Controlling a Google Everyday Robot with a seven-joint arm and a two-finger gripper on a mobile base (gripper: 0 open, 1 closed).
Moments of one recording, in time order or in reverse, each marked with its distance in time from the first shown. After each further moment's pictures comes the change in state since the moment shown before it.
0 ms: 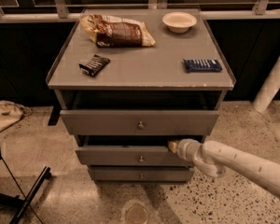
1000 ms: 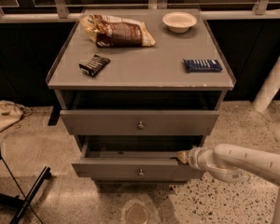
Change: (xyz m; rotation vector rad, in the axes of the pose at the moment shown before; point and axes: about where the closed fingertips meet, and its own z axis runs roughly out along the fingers) arm 0.049 -0.014 -0.054 0.009 0.189 0.046
